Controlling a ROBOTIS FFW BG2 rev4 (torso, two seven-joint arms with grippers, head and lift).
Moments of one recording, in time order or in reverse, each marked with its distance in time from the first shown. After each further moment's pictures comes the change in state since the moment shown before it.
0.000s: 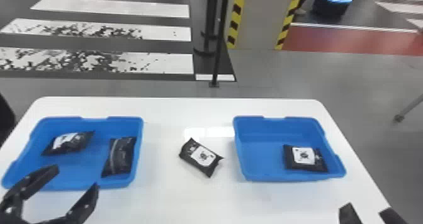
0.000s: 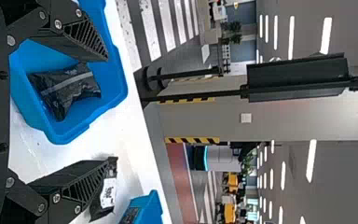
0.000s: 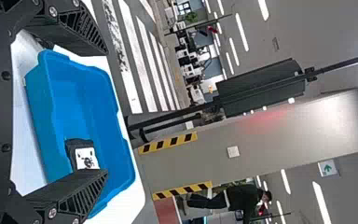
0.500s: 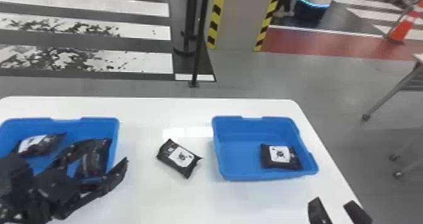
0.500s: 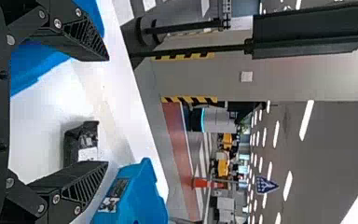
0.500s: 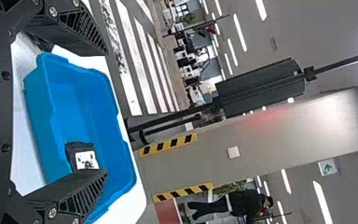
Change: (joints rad) left arm -0.372 0.068 -0.237 0.315 -0.022 0.048 -0.019; right arm -0.018 0.000 0.013 0.014 -0.003 0.000 0.000
